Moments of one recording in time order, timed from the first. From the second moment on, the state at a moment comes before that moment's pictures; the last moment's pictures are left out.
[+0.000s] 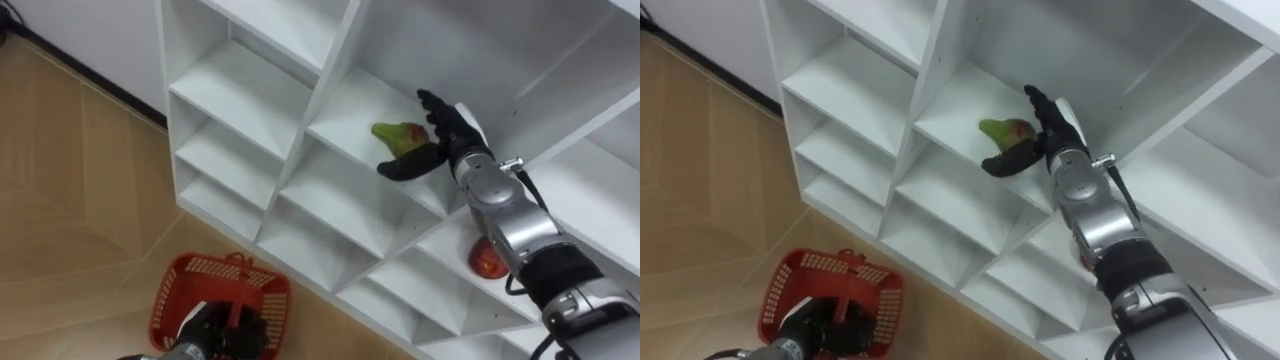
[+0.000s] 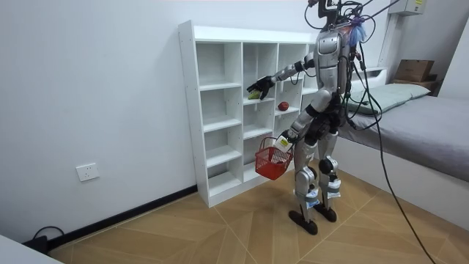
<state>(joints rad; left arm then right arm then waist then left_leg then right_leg) 0.00 0.21 -0.21 0.77 -0.12 0.10 -0.06 -0.59 -0.34 0.37 0.78 0.15 0.11 -0.15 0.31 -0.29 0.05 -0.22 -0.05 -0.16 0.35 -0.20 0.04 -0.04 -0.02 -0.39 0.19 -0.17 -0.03</state>
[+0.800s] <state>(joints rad) -0.03 0.21 -0.30 0.76 -0.12 0.10 -0.05 -0.68 -0.33 0.41 0.92 0.11 0.02 -0.15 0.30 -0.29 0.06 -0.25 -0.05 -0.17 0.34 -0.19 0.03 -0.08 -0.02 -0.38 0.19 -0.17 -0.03</state>
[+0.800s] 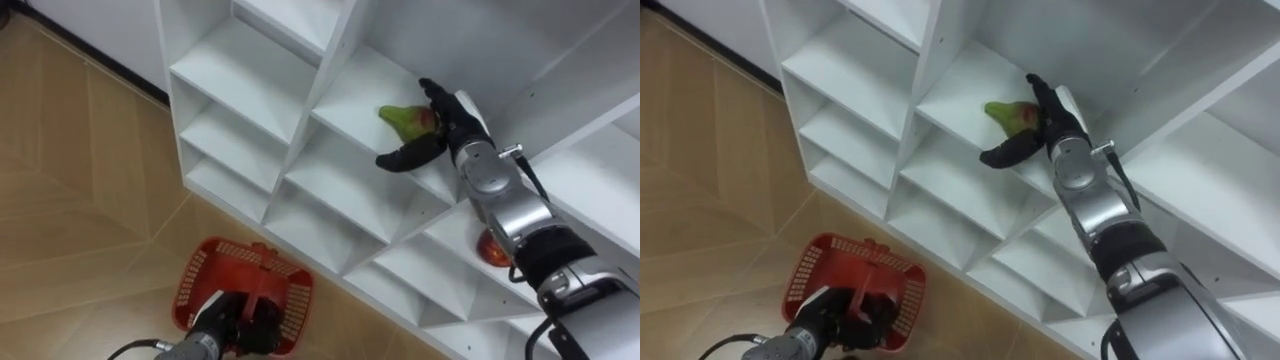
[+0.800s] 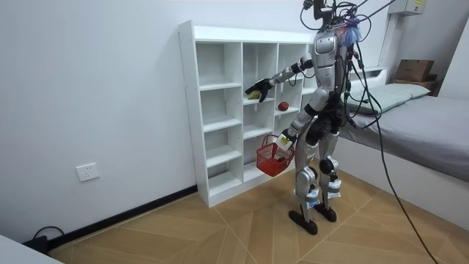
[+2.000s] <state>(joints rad) -0.05 0.20 -0.32 0.77 -0.12 0.10 -0.05 -0.69 -0.33 0.41 0.95 0.06 0.00 -0.20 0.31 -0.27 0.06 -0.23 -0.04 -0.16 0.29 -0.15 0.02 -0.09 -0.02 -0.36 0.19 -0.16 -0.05</state>
